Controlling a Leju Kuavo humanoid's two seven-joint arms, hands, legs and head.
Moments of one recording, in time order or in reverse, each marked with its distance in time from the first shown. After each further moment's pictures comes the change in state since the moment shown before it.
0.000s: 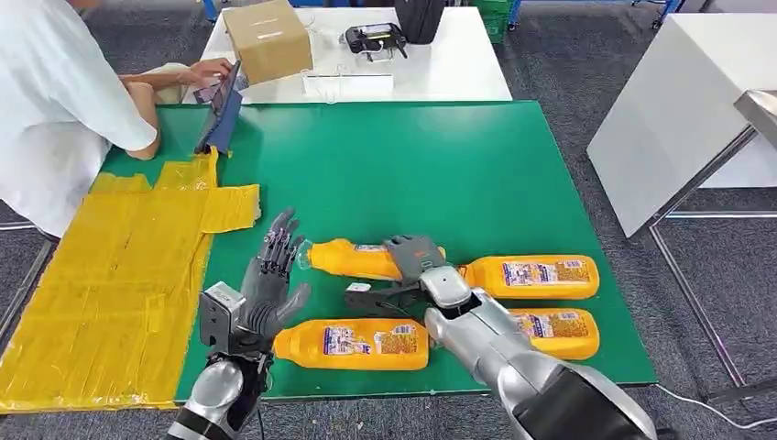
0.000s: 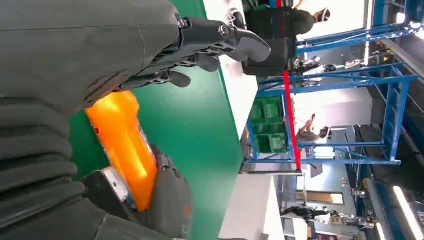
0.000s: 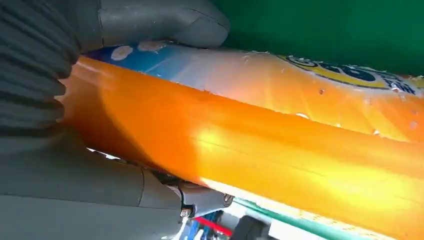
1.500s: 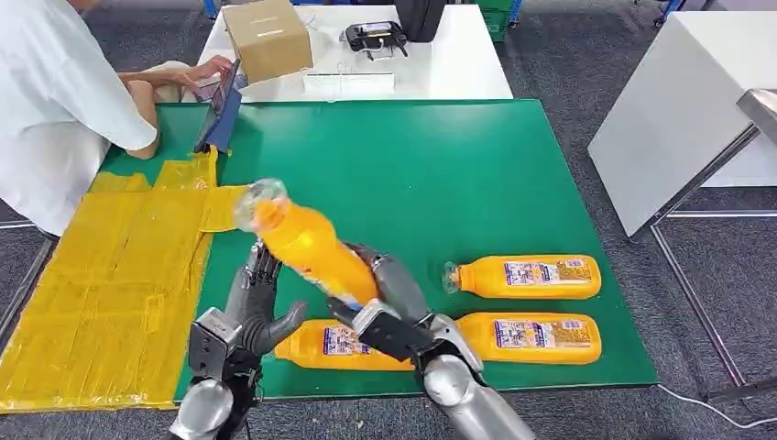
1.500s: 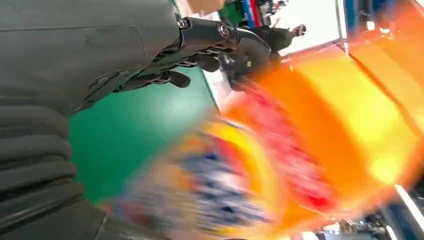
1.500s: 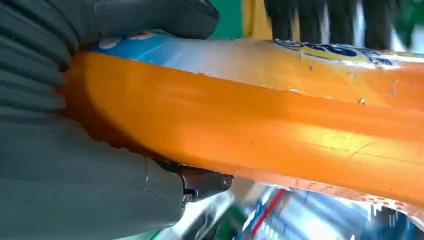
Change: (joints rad) left arm 0.078 0.031 -0.012 -0.160 -0.135 0.071 0.010; right arm 0.499 -0.049 -0.151 -0.931 -0.720 0.055 -0.444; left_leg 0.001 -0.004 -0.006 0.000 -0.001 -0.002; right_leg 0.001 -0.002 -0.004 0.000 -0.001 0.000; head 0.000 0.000
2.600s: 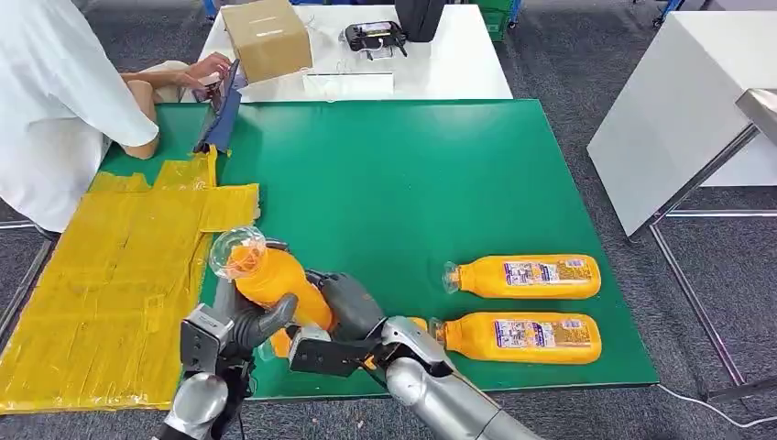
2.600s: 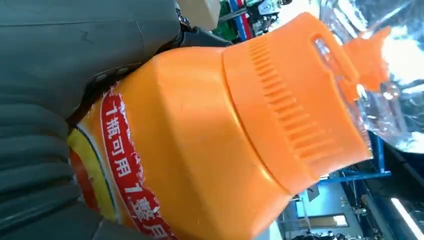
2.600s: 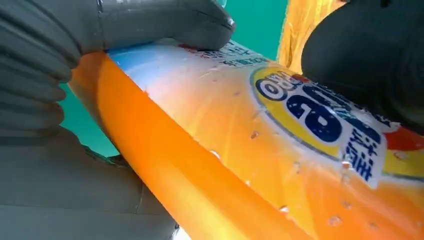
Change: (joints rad) left arm -0.026 0.027 -0.002 0.021 0.004 0.026 -0.014; right arm -0.145 0.030 0.233 0.247 0.112 -0.019 0.055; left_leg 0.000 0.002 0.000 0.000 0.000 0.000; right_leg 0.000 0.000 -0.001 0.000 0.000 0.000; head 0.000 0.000
